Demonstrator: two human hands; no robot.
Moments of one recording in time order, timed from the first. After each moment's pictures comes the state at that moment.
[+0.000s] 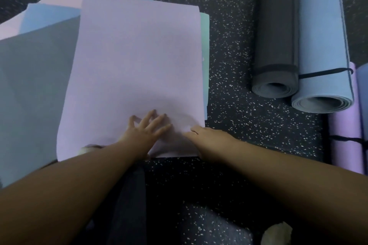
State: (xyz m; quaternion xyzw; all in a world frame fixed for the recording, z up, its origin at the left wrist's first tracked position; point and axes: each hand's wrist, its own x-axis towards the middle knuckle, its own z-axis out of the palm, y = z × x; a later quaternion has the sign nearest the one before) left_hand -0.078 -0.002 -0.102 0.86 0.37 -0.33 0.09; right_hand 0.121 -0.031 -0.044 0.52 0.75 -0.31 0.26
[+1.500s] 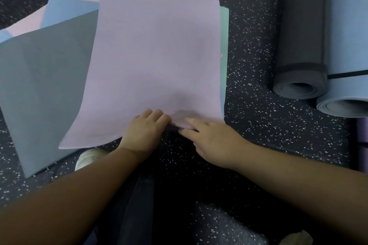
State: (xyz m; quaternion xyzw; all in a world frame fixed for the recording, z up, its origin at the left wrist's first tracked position) left_hand -0.106 -0.002 -0.118 0.89 0.44 0.15 0.05; right_hand 0.096 -0.027 -0.038 0.47 0.82 -0.26 0.20
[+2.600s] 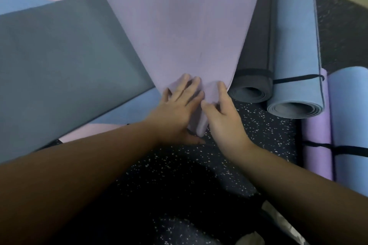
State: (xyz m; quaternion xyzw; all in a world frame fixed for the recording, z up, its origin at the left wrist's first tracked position) left_hand 0.056 0.026 -0.049 0.90 0.36 -0.01 0.24; right_hand 0.182 -0.024 -0.006 0.73 0.41 -0.43 -0.33
